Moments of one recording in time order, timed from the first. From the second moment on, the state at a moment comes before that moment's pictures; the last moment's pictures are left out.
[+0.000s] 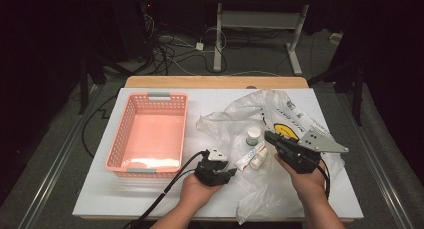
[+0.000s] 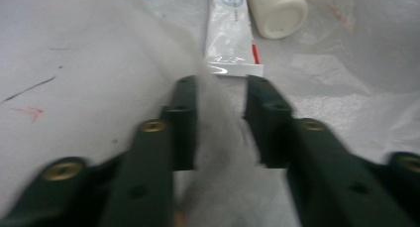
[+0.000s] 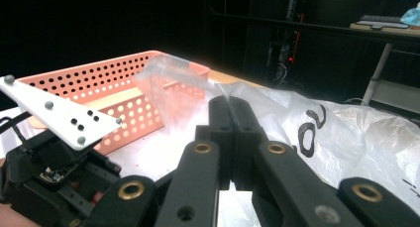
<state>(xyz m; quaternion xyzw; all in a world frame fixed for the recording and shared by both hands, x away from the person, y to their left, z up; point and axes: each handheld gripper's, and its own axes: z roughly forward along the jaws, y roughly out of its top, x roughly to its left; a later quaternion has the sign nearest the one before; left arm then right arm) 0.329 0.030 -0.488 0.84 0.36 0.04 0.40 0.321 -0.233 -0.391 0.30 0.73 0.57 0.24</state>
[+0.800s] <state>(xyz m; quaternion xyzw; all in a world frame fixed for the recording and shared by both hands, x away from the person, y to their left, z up) 0.313 0.049 -0.437 0.80 0.31 0.15 0.49 0.318 -0.232 -0.389 0.30 0.71 0.58 0.26</state>
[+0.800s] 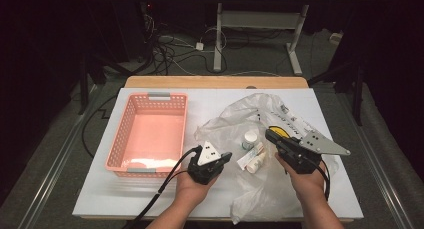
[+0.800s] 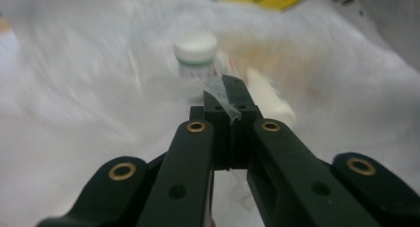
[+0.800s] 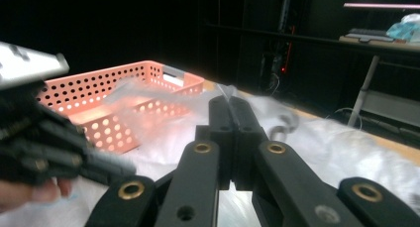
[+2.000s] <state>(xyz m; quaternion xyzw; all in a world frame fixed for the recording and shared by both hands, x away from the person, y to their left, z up) 0.367 0.023 -0.258 0.69 0.23 0.32 0.60 0.364 -0.238 -0.279 0.31 0.61 0.63 0.37</state>
